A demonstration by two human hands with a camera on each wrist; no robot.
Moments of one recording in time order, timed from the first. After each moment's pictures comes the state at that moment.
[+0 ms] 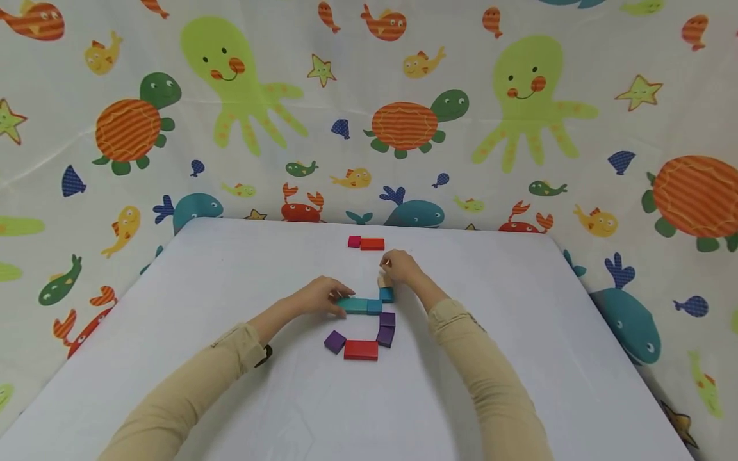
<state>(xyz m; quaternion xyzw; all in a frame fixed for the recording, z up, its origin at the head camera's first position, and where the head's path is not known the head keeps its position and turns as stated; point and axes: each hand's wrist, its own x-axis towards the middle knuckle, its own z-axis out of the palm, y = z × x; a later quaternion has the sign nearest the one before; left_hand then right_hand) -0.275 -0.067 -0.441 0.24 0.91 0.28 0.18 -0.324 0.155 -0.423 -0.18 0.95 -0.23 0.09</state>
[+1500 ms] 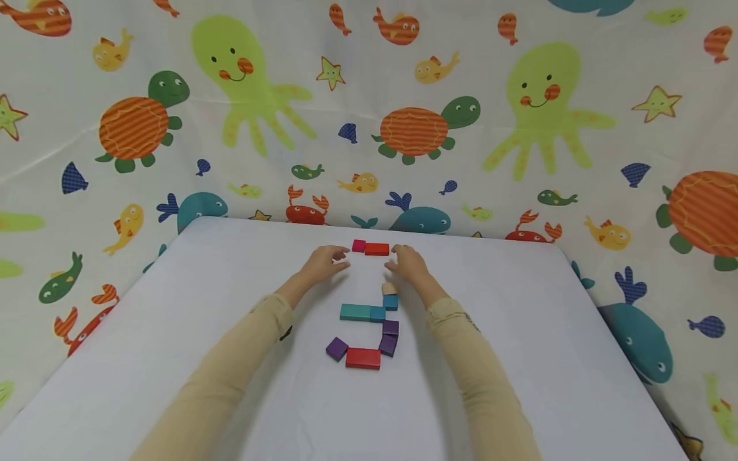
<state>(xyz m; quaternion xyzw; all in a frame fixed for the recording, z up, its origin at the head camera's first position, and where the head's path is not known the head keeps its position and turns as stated) -0.340 -0.068 -0.436 0.13 0.95 0.30 0.03 -0.351 0.154 -0.426 -0.12 0.97 -0.21 0.06</state>
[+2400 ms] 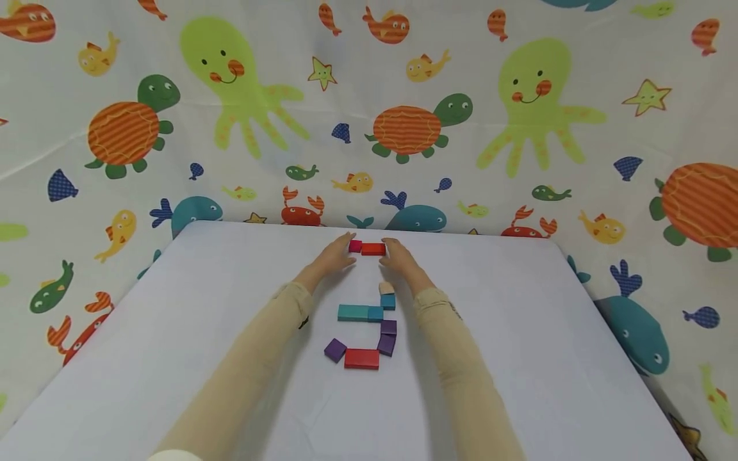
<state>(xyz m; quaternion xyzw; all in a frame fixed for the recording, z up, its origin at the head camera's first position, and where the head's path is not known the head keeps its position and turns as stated) -0.380 -0.047 -0.449 0.16 0.95 0.25 0.05 -0.382 0.146 -0.441 -0.13 0.96 -0.24 0.10</state>
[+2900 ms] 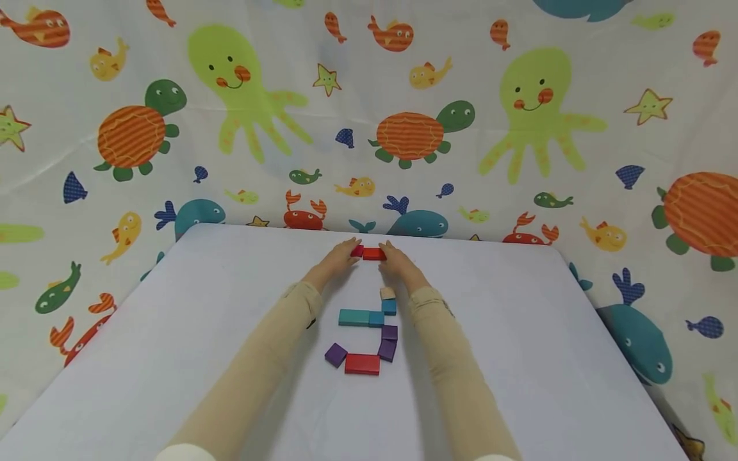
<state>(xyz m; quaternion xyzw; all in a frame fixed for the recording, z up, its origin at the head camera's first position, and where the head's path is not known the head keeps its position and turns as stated) -0.444 -0.045 -0.512 0.18 0.96 0.21 0.04 -0.384 0.137 -0.438 -0.15 0.96 -0.18 0.14</state>
